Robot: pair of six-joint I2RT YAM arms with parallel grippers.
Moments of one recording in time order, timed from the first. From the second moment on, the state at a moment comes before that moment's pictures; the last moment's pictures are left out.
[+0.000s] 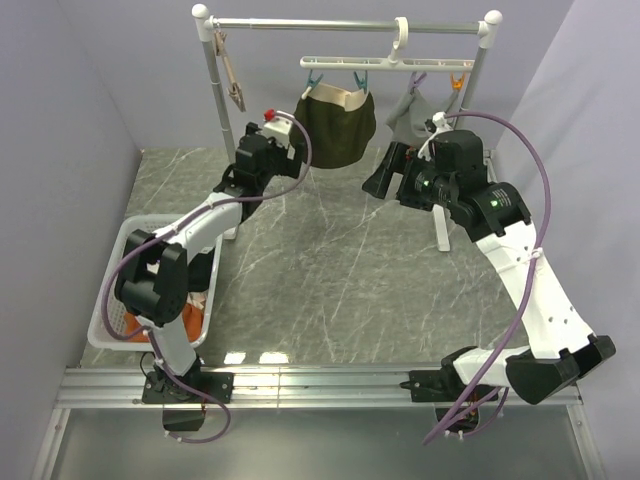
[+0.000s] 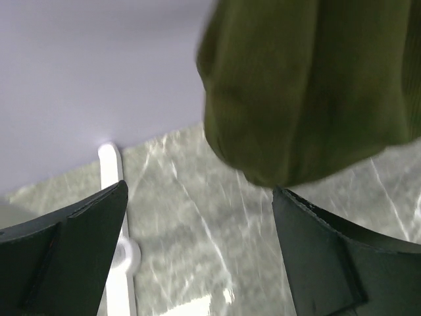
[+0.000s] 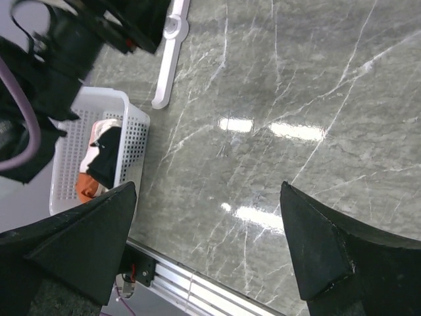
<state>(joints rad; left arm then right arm) -0.44 1.77 1.36 0.25 -0.14 0.11 0.41 1.28 1.59 -0.85 -0.13 0.58</state>
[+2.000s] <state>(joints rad) -0.98 1.45 1.26 0.13 -0.38 0.17 0.42 1.56 1.95 -0.61 -0.23 0.51</state>
